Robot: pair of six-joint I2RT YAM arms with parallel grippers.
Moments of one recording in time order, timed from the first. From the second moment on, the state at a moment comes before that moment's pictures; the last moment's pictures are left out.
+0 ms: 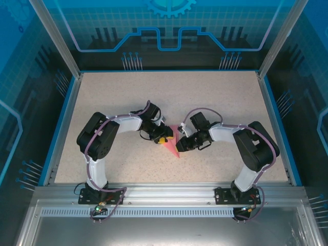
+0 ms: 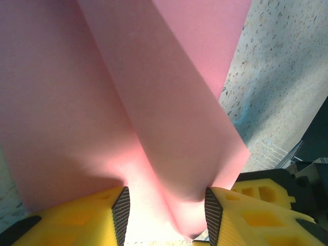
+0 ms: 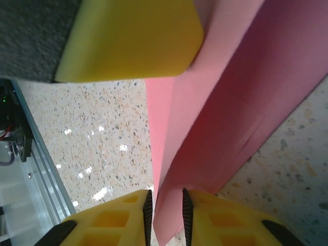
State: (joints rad) left arm -0.49 1.94 1.10 -0.34 0.68 -0.80; right arm 0.49 1.71 0.80 -0.30 -0.72 0.18
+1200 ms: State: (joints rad) left arm -0.49 1.94 1.10 -0.34 0.68 -0.80; right arm 0.40 1.81 0.85 -0.16 -0.87 0.34
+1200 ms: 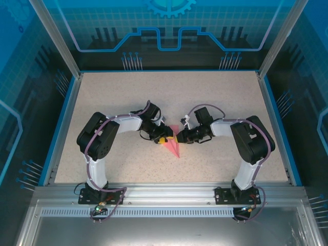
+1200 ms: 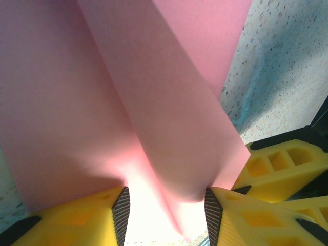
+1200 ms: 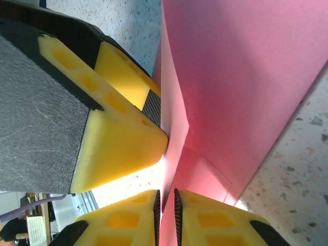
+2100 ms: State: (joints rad) left arm -0.49 1.94 1.10 -0.34 0.68 -0.80; right arm 0.41 1.84 0.89 -0.23 -0.79 0.31
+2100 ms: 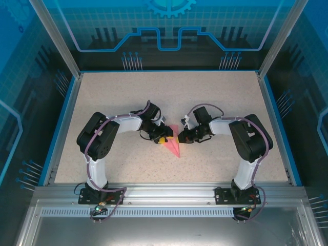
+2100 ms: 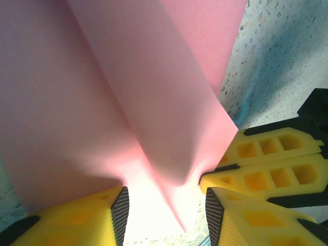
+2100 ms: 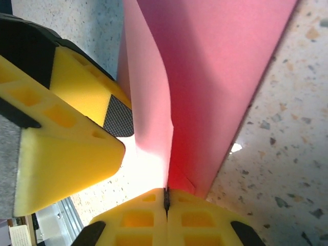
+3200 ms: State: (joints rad) left arm -0.50 1.83 1.17 -0.40 0.62 -0.77; right arm 0.42 1.88 0.94 -0.33 -0.74 0.26
